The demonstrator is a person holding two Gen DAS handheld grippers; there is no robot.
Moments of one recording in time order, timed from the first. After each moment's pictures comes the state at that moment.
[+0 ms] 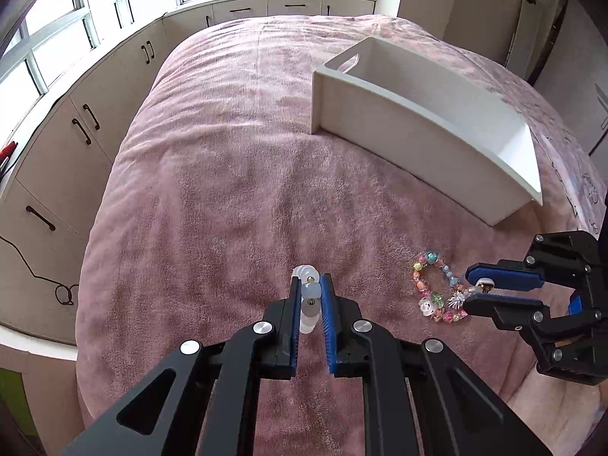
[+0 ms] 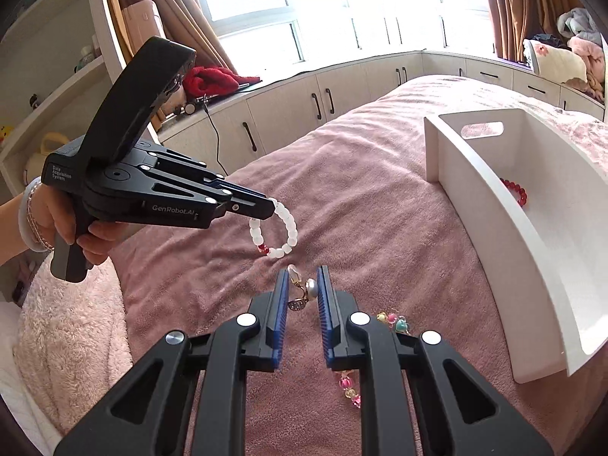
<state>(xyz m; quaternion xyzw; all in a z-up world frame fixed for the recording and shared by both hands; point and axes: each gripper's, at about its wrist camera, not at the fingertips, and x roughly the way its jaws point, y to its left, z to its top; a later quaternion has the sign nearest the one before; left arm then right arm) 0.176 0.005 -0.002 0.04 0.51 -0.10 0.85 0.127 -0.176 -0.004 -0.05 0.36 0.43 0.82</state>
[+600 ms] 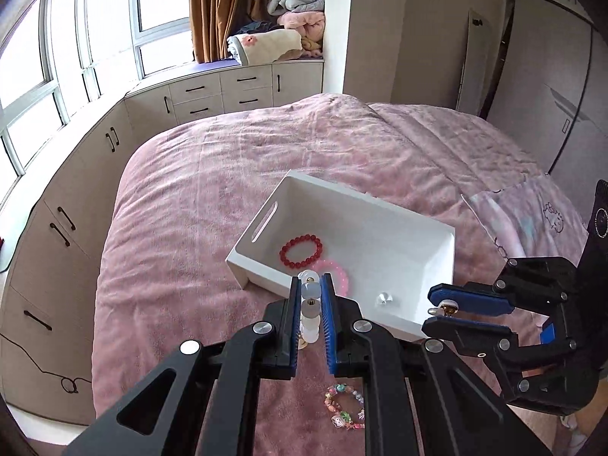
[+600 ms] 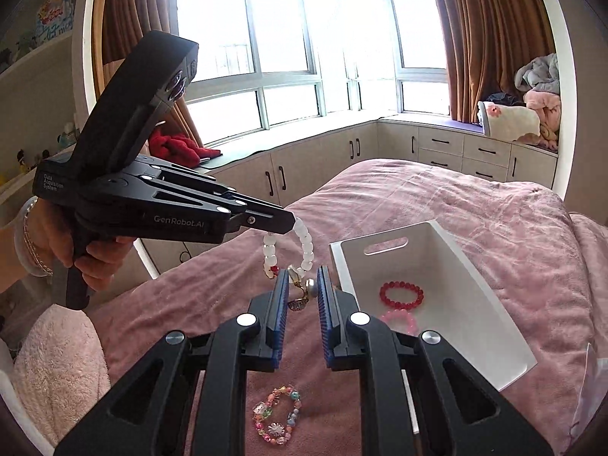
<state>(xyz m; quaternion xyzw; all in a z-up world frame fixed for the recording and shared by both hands) 0.231 -0.100 0.134 0.06 0.41 -0.17 0.90 0.170 -0.251 0.117 -0.05 0.26 0.36 0.90</state>
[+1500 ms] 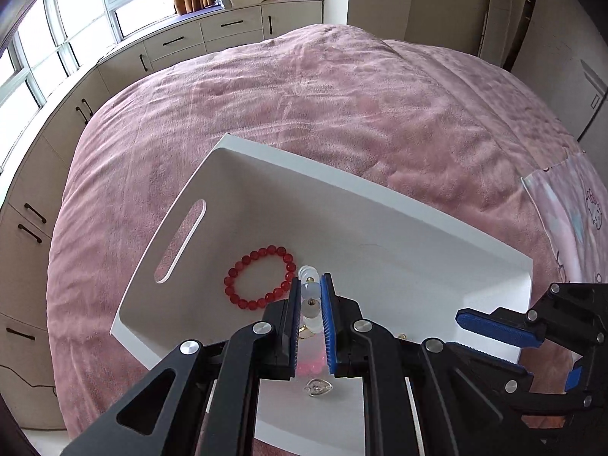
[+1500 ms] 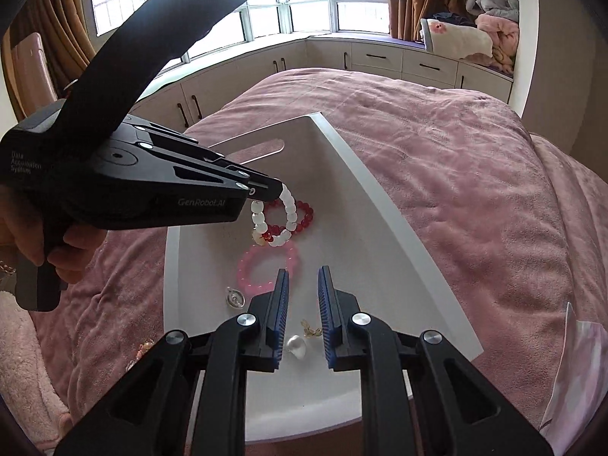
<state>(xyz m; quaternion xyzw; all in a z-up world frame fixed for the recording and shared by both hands) 0.372 -0.204 0.011 0.10 0.51 -0.15 0.84 0.280 -0.318 0.022 -0.08 0.41 0.24 0.88</state>
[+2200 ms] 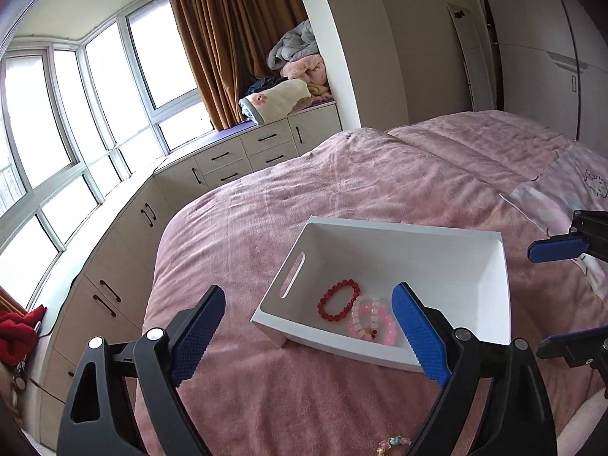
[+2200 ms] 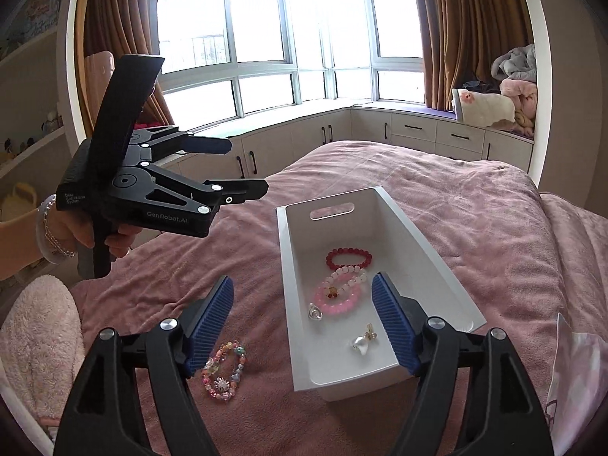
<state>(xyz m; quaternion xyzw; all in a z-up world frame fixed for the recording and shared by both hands) 0.222 -0.132 0.102 0.18 0.28 -0.11 0.94 0.162 -0.318 0.088 -0.06 0.28 0.34 0.90</state>
